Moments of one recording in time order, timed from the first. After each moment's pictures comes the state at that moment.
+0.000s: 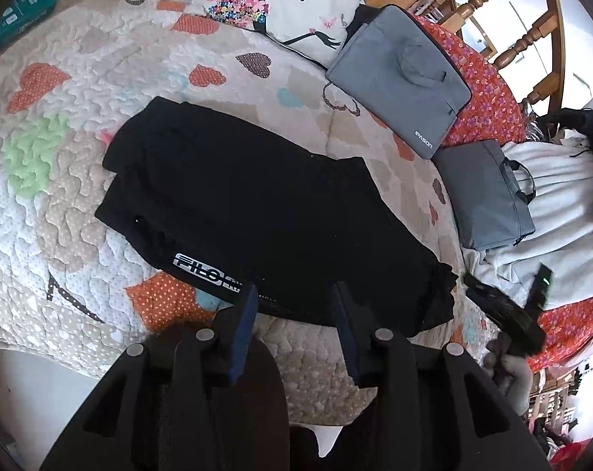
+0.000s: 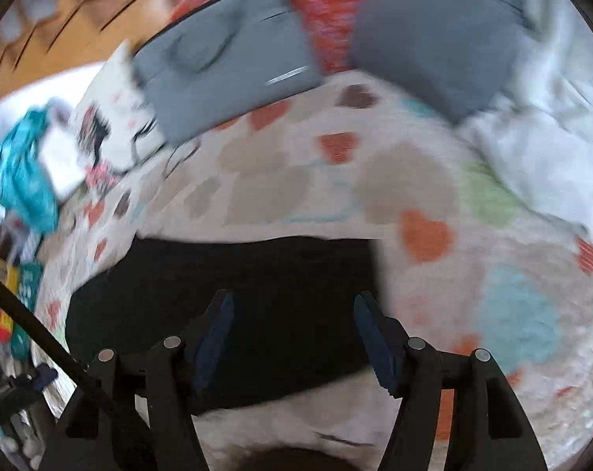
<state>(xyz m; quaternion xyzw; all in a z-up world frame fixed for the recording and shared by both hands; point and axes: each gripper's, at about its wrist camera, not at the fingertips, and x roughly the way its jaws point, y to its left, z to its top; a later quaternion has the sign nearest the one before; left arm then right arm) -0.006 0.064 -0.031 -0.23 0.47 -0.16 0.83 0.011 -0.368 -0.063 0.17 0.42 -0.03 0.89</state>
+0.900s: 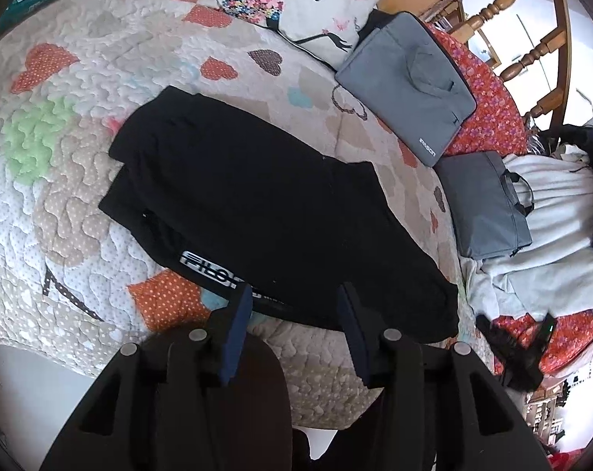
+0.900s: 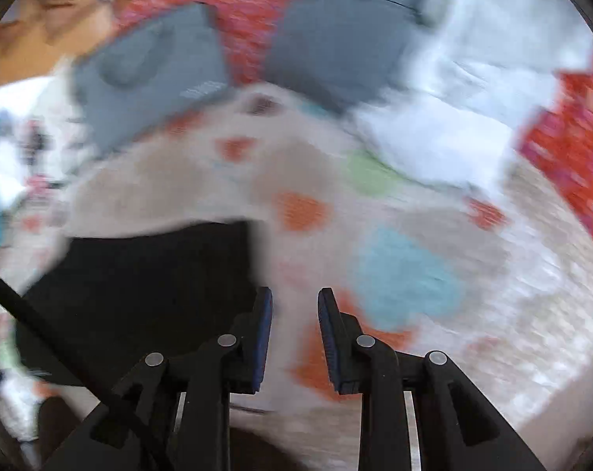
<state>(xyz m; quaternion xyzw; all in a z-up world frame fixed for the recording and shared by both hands) -0.002 0.072 -0.042 -0.26 0.47 -0.17 0.83 -0.056 -0.411 -0.058 0.22 0.38 -0.07 0.90</state>
